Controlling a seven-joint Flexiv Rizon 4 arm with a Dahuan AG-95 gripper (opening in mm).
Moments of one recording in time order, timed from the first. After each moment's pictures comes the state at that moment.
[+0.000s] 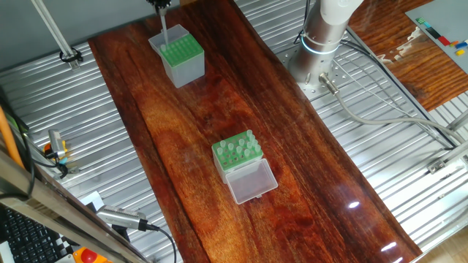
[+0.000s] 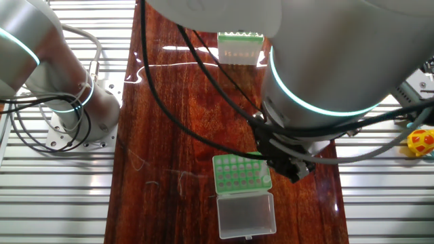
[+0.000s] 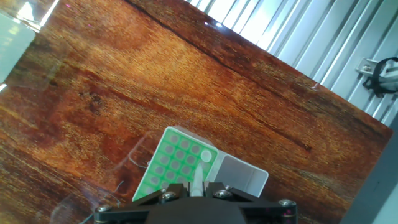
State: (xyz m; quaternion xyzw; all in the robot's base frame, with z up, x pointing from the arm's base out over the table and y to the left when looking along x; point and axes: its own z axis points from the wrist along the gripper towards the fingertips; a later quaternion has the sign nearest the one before) arm 0.453 -0.206 0.290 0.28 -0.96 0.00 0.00
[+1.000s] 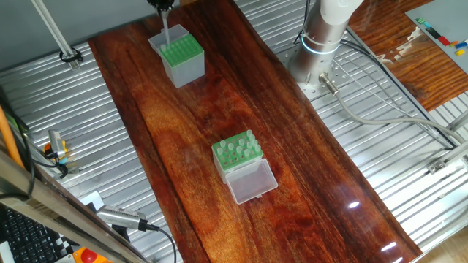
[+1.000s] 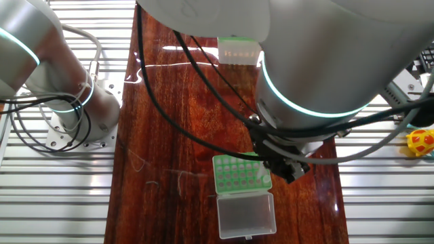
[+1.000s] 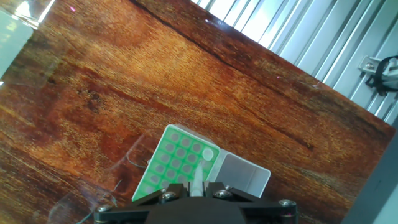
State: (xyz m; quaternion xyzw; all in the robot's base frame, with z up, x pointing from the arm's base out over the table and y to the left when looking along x) arm 0.448 -0.209 0.281 0.28 -0.96 0.00 0.00
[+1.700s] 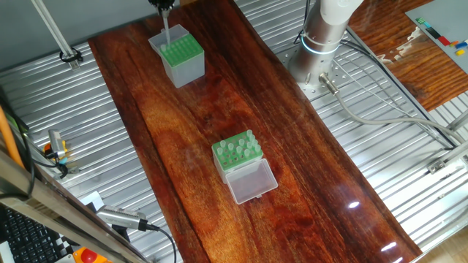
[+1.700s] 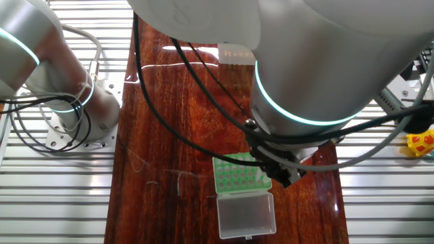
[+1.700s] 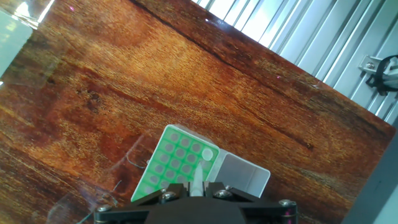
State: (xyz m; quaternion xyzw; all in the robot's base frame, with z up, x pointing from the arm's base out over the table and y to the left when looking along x) arm 0.442 -0.215 0.279 0.28 -0.96 0.00 0.00
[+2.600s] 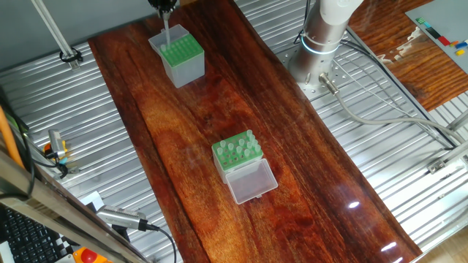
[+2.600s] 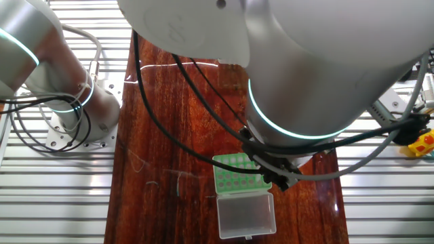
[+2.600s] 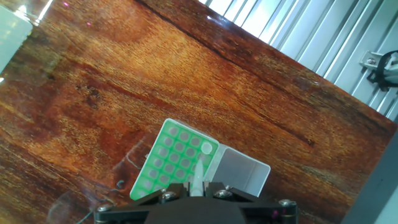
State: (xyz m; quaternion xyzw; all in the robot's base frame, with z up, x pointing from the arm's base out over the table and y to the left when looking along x) arm 0.444 -0.214 0.264 0.28 -0.96 -0.01 -0.01
